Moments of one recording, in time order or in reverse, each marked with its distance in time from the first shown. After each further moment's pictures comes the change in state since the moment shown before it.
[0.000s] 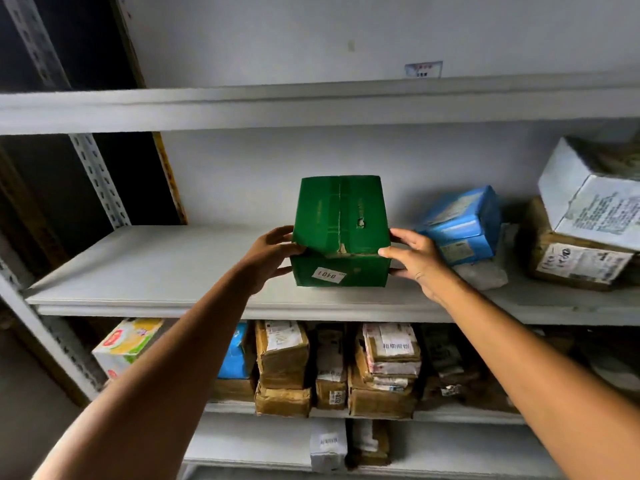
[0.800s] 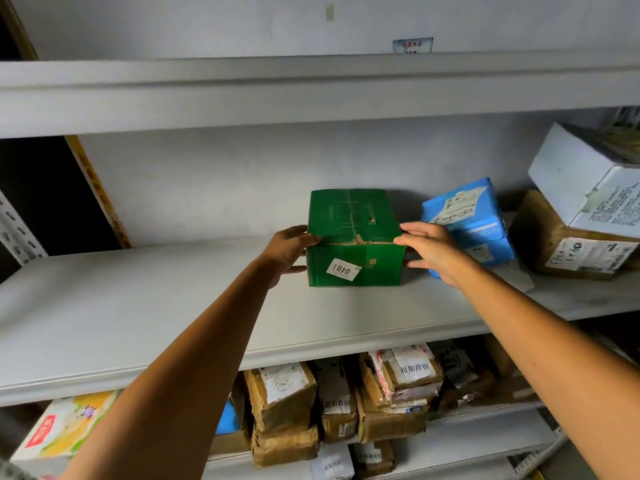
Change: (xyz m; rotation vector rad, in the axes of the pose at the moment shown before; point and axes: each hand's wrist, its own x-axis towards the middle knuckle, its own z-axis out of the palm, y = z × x) left_hand 0.131 -0.005 0.012 0.093 -0.176 -0.080; right_hand 0.089 0.007 -0.003 -0.142 0.190 0.159
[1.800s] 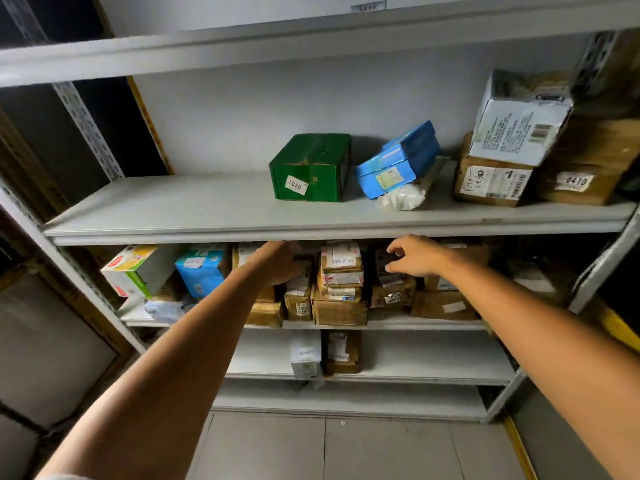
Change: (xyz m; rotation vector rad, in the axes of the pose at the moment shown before) left_hand -0.248 -0.048 0.180 1.114 0.115 -0.027; right_hand -0.188 0.091 -0.166 -0.959 -0.450 -0.193
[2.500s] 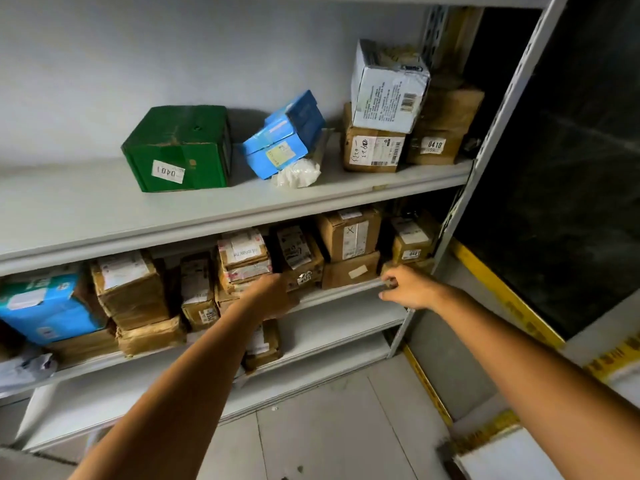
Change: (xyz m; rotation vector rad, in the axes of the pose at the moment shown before) left_hand 0.039 0.092 0.130 -0.020 -0.255 0.333; right_hand -0.092 0.128 0.061 0.115 0.062 0.436
